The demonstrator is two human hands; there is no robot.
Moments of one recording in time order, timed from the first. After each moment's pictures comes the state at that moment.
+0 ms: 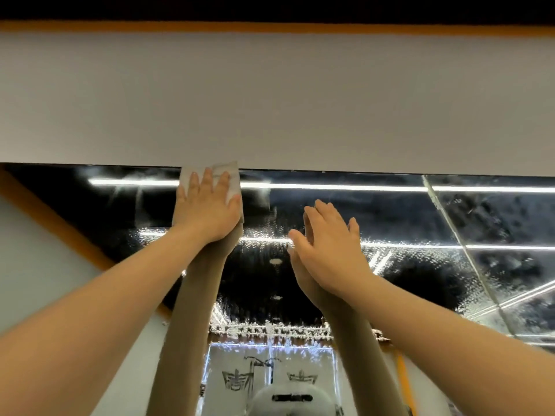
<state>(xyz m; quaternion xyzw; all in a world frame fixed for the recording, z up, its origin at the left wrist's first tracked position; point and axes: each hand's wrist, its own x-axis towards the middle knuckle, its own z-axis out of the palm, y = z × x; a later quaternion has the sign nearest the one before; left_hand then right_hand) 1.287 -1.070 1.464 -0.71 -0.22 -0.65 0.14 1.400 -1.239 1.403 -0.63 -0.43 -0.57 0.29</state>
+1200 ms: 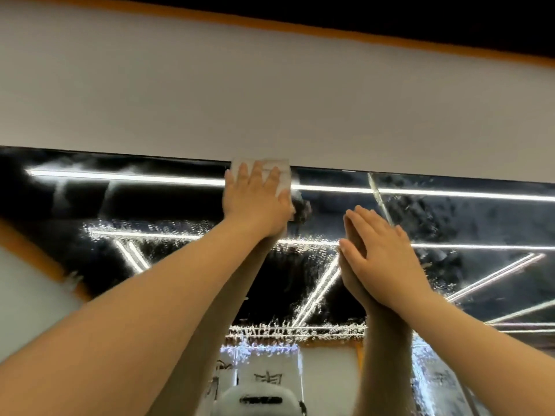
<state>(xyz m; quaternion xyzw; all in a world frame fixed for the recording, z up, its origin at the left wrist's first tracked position) 1.374 -1.188 1.468 -0.72 -0.15 -0.64 0.22 1.488 -1.345 1.380 -0.66 -0.31 -0.63 0.27</state>
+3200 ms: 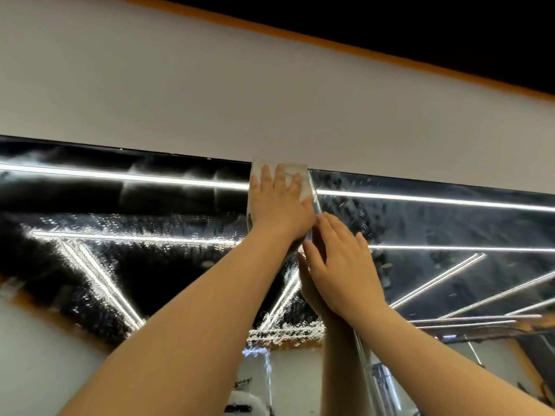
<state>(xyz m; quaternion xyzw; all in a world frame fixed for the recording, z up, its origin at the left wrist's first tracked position) 1.458 -1.301 1.462 -0.73 -0.09 -0.64 0.22 1.519 -1.377 1.365 -0.63 -0.31 -0.64 0.32</state>
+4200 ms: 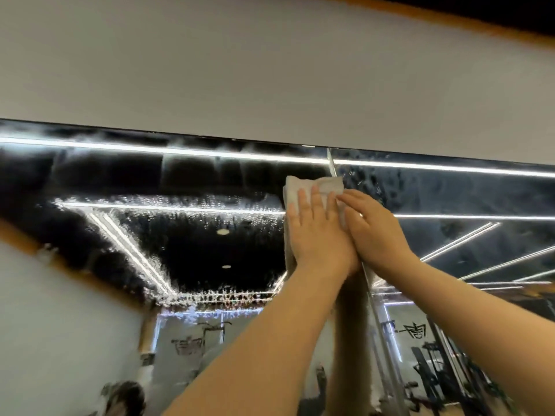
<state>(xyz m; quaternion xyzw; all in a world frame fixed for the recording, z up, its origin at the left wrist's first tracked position) 1.446 -1.318 1.371 -0.80 -0.07 -0.56 0.19 1.483 -1.400 1.365 -0.58 -0.40 -0.56 0.44</state>
